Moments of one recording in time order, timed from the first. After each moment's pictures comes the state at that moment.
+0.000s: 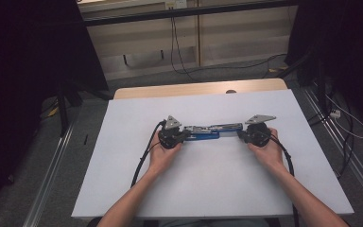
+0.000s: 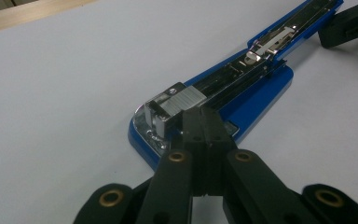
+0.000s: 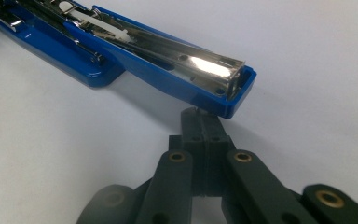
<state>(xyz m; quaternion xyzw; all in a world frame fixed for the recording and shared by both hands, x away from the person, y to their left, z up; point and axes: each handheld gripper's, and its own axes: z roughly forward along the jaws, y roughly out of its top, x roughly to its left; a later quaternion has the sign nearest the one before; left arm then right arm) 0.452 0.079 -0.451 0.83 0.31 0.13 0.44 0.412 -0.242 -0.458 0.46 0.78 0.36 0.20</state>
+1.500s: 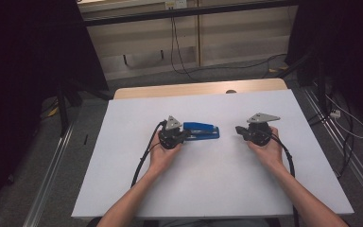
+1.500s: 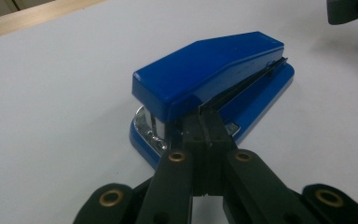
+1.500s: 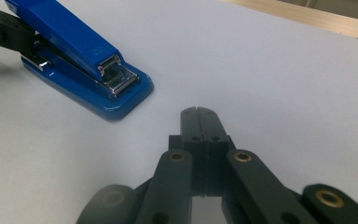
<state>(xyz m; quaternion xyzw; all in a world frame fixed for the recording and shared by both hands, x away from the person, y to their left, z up) 0.452 0.079 -0.451 0.83 0.31 0.14 0.44 0.409 -0.242 -0.449 0.45 0.76 0.42 0.22</state>
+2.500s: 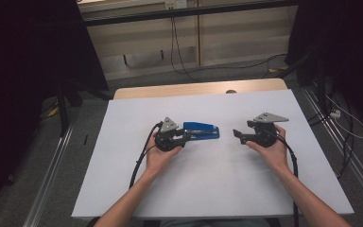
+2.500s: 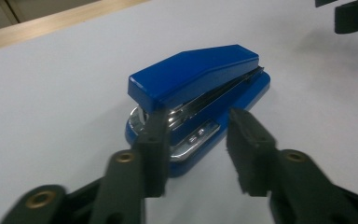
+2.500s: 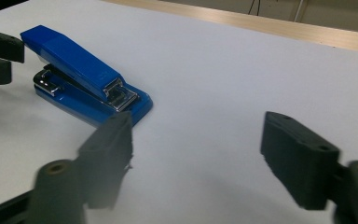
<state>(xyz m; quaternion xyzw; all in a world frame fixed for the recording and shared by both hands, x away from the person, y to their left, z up) 0.436 0.091 -0.438 0.82 0.31 0.14 0.46 0.398 -0.250 -0.440 0.47 0.72 0.45 0.23</state>
